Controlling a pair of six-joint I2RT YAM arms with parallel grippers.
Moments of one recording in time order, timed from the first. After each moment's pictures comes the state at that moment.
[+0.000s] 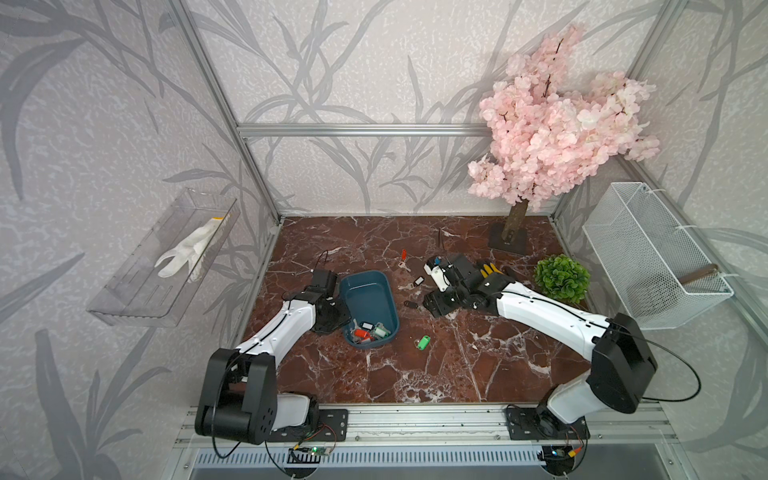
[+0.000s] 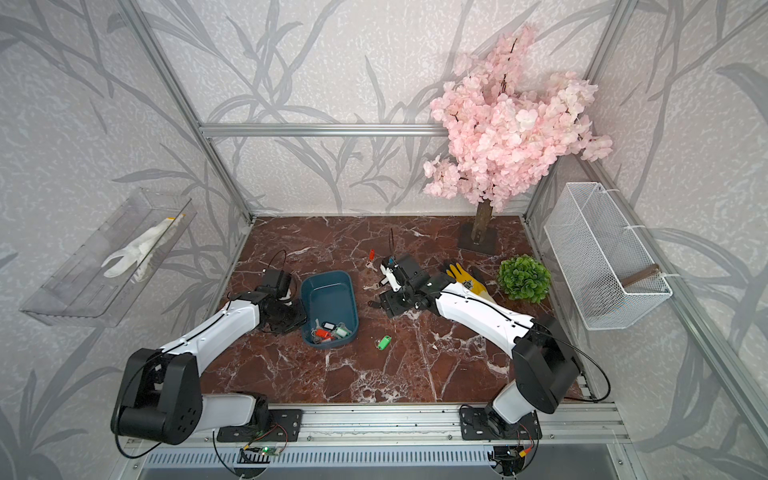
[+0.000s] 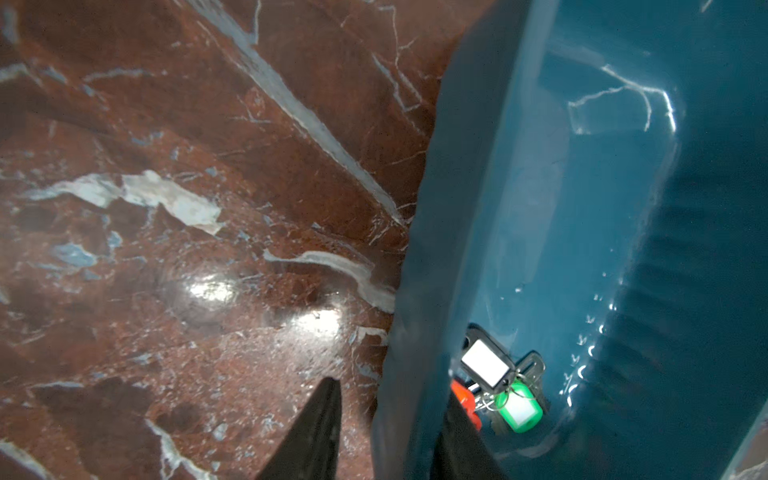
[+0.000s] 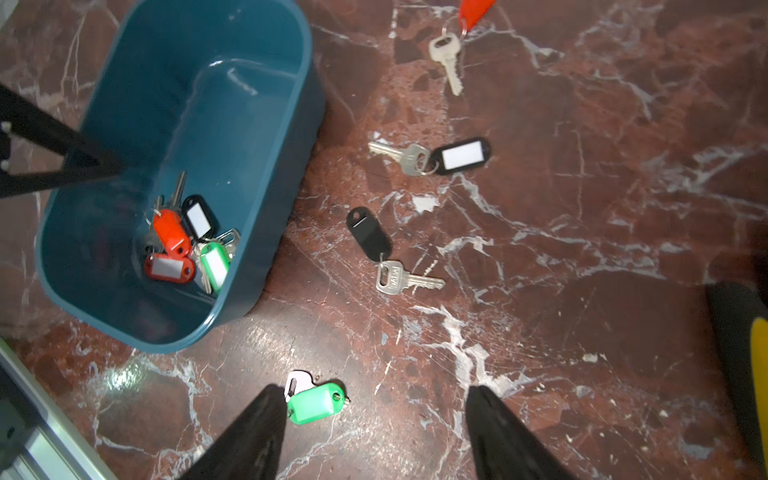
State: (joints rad) left arm -0.13 1.35 0.76 -0.67 0.13 -0.62; right arm 0.70 1.53 1.10 -0.51 -0.08 0.25
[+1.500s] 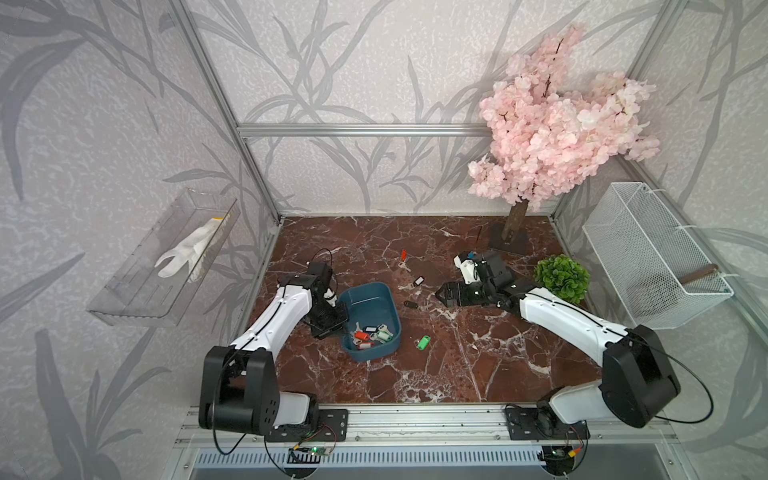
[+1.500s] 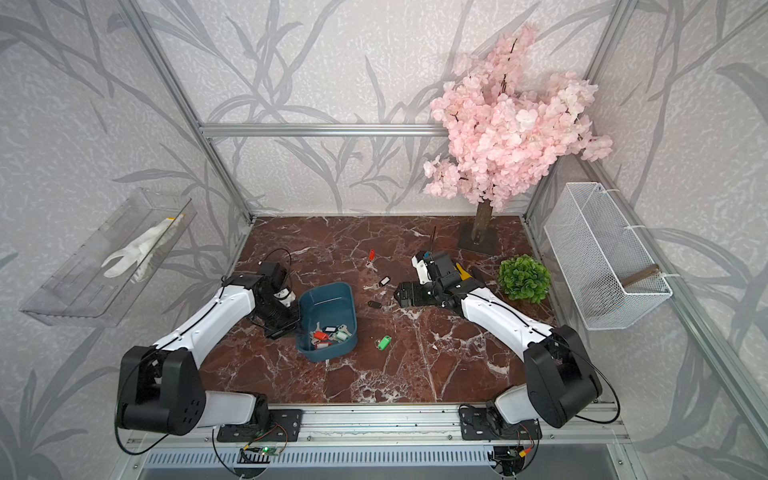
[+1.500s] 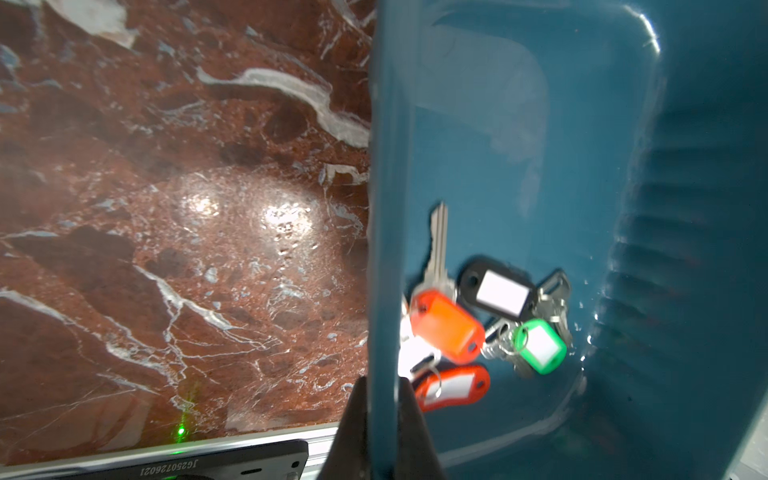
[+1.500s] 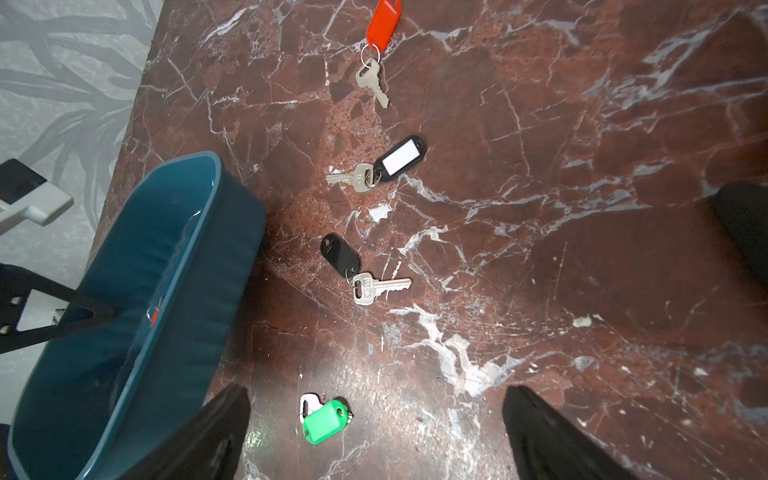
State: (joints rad) left arm -0.09 1.38 0.94 -1.09 0.34 -0.44; right arm 0.50 1.44 0.94 -0.36 -0.30 0.41
